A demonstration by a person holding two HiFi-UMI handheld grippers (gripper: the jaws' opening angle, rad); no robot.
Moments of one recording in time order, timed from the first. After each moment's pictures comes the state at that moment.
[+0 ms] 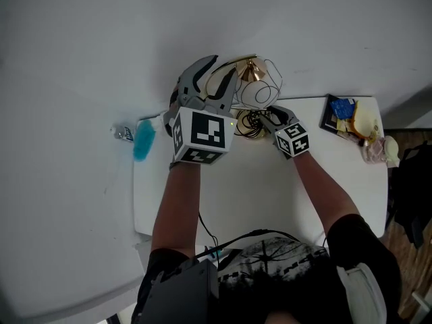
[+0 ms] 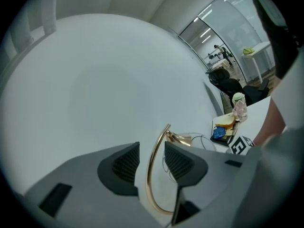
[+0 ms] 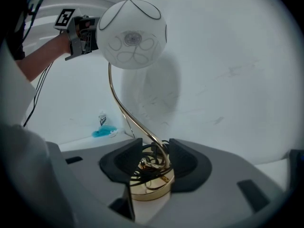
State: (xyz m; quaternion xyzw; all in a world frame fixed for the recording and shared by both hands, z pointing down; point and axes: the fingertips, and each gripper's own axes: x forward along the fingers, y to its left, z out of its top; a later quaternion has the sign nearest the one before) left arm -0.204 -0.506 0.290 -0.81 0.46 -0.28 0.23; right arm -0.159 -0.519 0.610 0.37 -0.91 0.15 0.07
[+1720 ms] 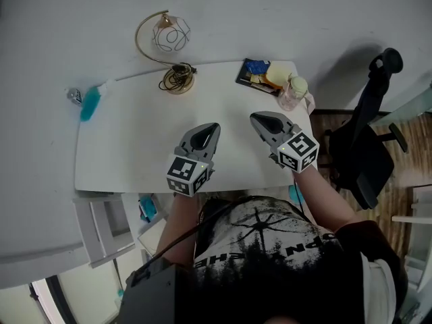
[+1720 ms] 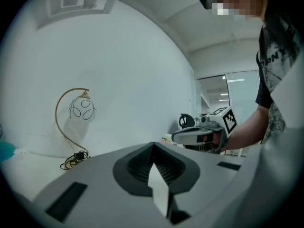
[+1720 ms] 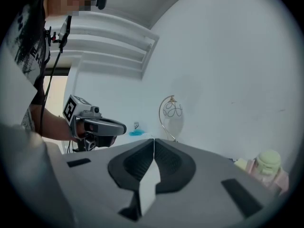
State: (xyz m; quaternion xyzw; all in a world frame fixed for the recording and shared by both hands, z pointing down) left arm -0.025 -0.180 0.445 -0.91 0.41 -0.06 -0.07; right arm 0.070 -0.204 0.451 0.32 -0.95 0.05 0.05
